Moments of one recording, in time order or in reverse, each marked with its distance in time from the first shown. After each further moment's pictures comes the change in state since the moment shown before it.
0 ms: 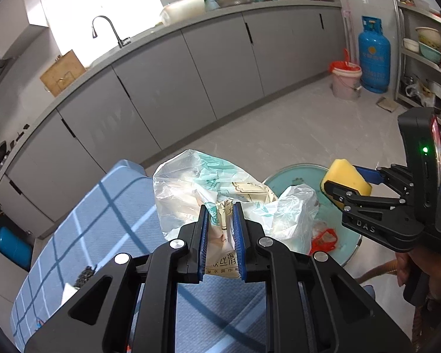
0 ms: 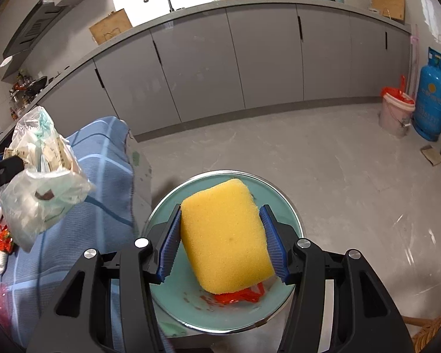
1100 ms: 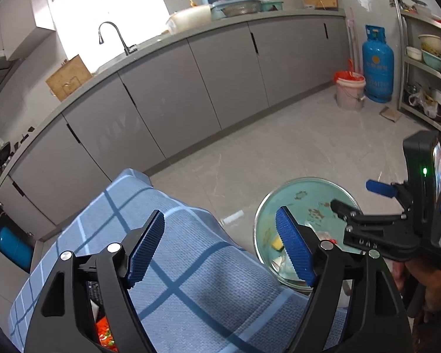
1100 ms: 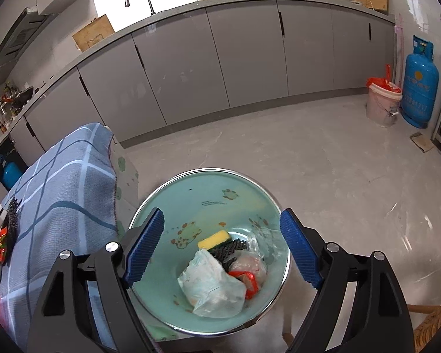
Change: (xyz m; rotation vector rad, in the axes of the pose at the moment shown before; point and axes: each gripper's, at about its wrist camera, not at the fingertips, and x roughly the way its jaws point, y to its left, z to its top) left arm -0.014 0.005 0.012 -0.022 -0.055 0.026; right arm -0.005 -0.009 -0.006 0.048 -0.012 -0.040
